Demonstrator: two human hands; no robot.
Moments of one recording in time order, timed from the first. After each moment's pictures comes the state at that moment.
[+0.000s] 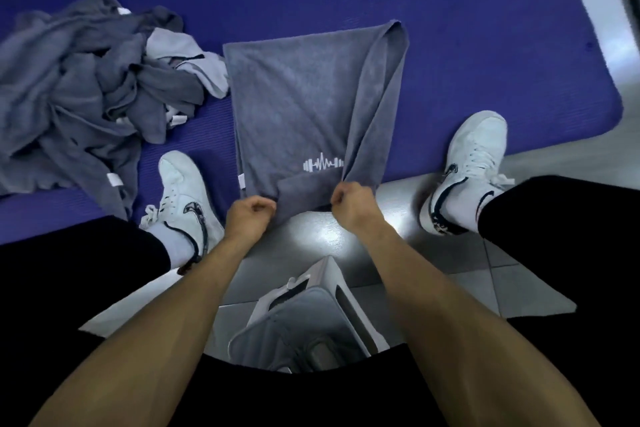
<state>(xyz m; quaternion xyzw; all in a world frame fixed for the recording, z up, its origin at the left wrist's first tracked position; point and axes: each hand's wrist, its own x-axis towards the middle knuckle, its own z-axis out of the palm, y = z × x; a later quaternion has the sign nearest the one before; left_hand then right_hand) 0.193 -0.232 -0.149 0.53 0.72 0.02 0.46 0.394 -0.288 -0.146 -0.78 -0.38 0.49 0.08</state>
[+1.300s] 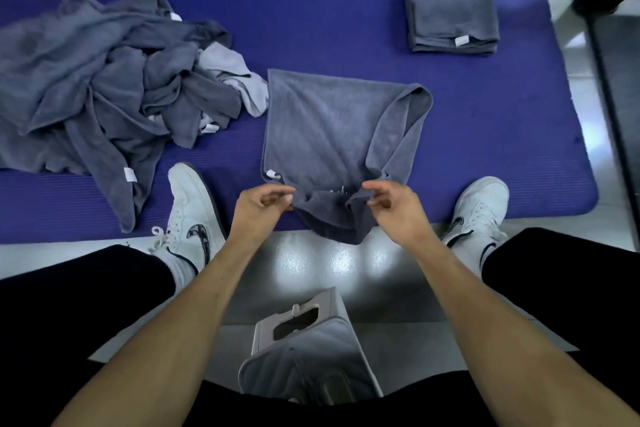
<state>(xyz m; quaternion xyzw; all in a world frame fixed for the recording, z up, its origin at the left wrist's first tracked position) 0.181 -0.197 -0.108 0.50 0.62 0.23 0.56 0.421 -0.262 -0.088 -0.76 -0.45 0.41 0.23</state>
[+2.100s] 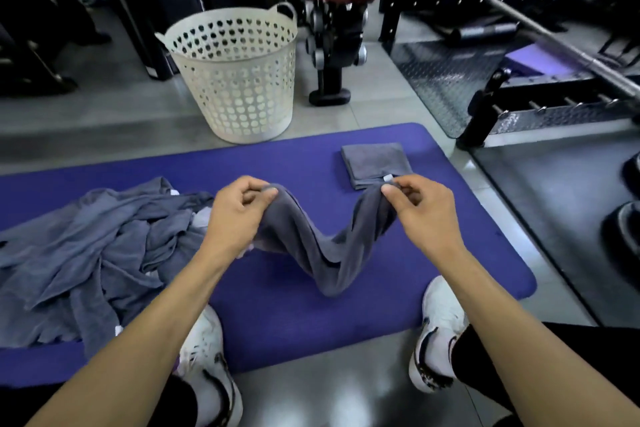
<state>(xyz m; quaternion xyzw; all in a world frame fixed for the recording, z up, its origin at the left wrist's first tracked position) 0.244 -0.092 0.089 0.67 0.48 0.39 0.42 0.495 -0.218 0.107 -0.74 -0.46 0.12 0.48</state>
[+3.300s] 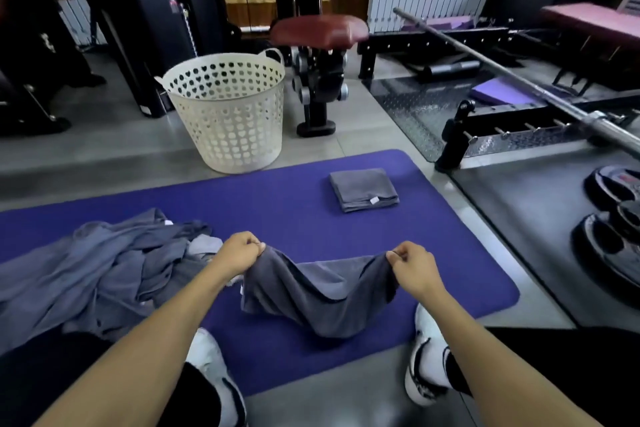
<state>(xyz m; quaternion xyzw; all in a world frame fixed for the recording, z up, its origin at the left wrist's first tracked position) 0.229 -0.065 0.041 0.72 0.57 0.10 0.39 0.500 -0.260 0.048 -0.85 -0.36 0.24 0.31</state>
